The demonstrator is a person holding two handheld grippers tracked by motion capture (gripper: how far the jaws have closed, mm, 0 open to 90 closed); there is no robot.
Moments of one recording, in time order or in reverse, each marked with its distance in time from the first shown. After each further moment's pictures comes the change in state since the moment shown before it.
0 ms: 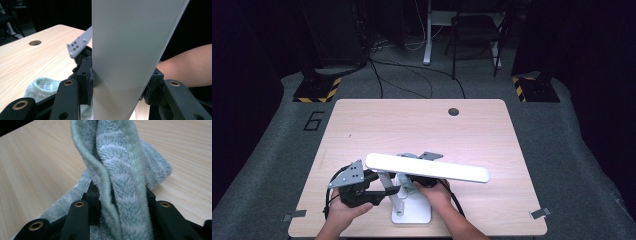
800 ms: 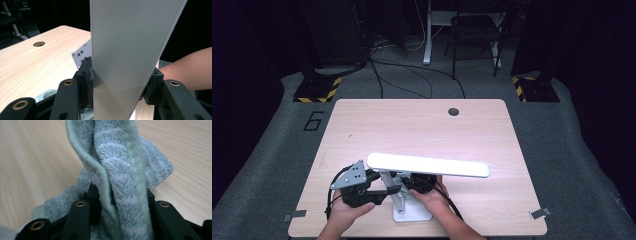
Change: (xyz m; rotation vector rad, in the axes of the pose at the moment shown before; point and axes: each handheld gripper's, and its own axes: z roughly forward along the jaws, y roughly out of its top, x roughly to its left) left arm -0.002 0.000 0.004 0.001 0.024 0.017; right arm 0.023 -0.004 0.001 0.008 -0.005 -0.102
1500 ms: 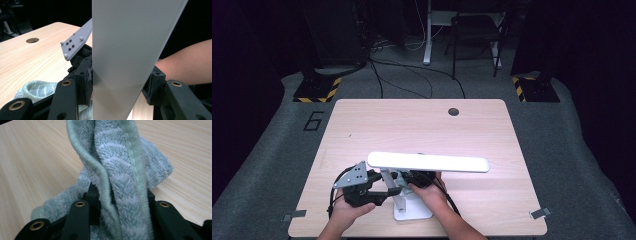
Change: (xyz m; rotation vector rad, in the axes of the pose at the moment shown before) left arm 0.009 -0.016 0.007 0.000 -0.039 -0.006; right arm -0.010 0.008 0.009 0.001 -0.018 0.047
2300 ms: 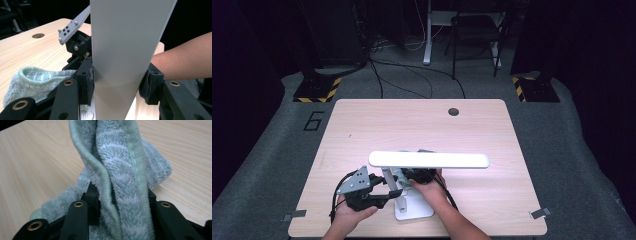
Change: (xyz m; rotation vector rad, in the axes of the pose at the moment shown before) left arm -0.006 -0.013 0.005 0.019 0.057 0.009; right arm -0.012 0.006 0.005 0.003 0.011 0.043
